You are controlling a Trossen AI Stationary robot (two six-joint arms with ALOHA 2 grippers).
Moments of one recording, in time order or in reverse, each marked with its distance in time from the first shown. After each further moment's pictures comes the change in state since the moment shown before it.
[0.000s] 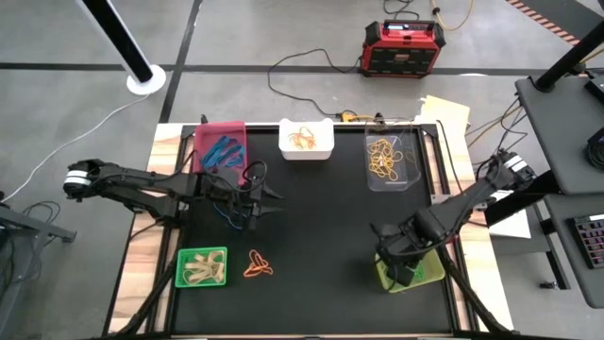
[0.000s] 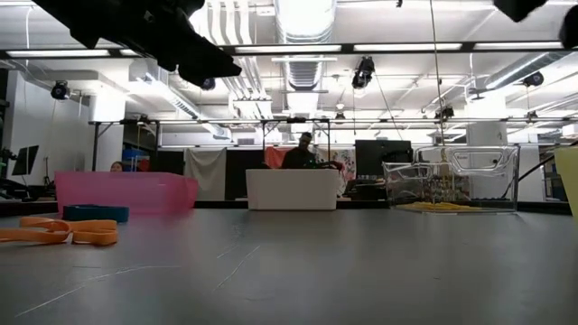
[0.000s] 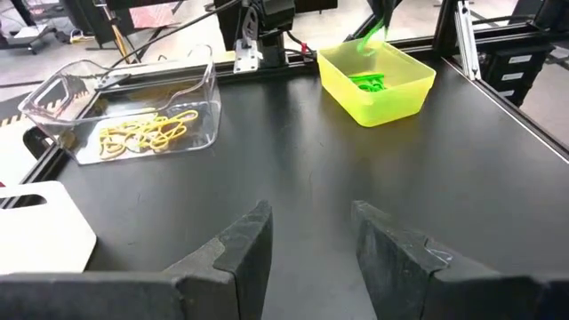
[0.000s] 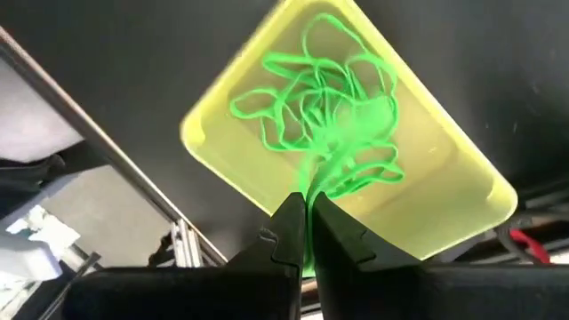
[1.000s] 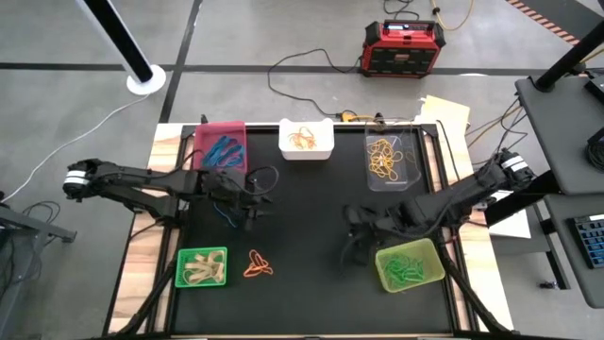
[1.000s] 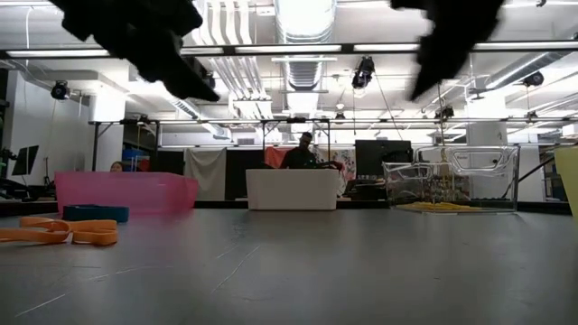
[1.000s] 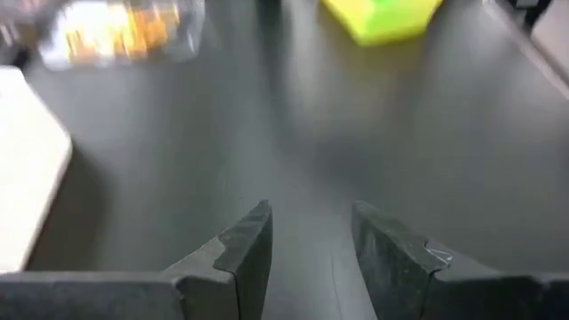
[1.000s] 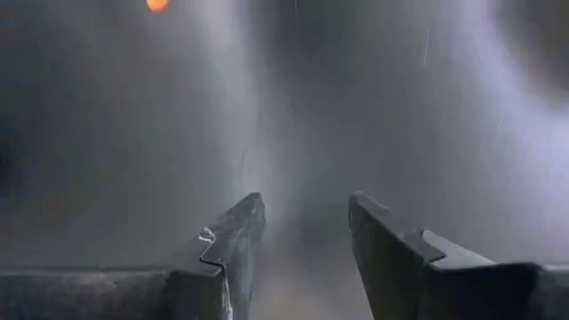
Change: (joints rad) left arm 0.000 -0.006 0.058 -0.300 -0.001 -0.051; right arm -0.146 -0.001 -0.142 0.612 0.523 -0.535
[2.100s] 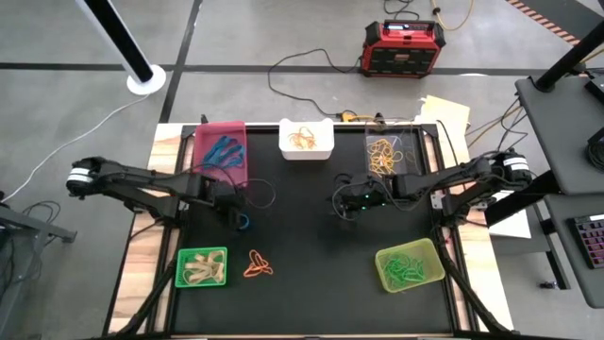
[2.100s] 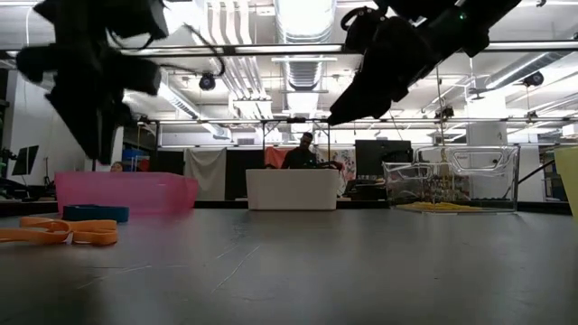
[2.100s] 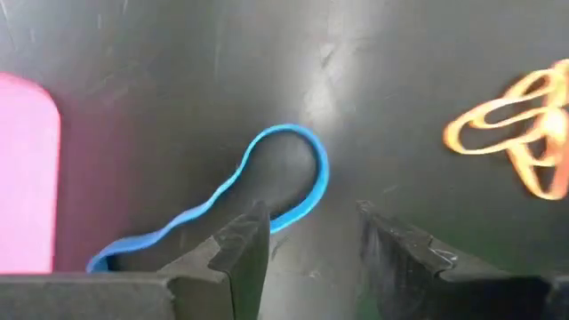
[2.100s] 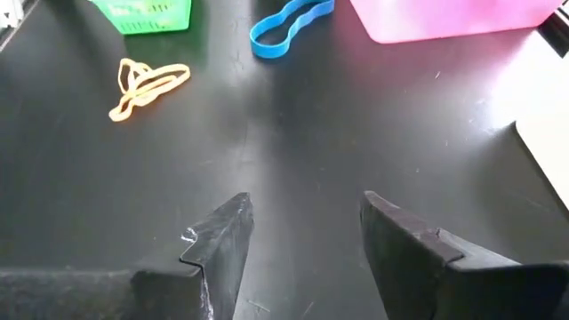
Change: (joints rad) left arm -0.048 0.044 0.072 -0.735 -0.032 -0.375; right arm -0.379 0.000 -0.272 0.707 -0.245 -0.524
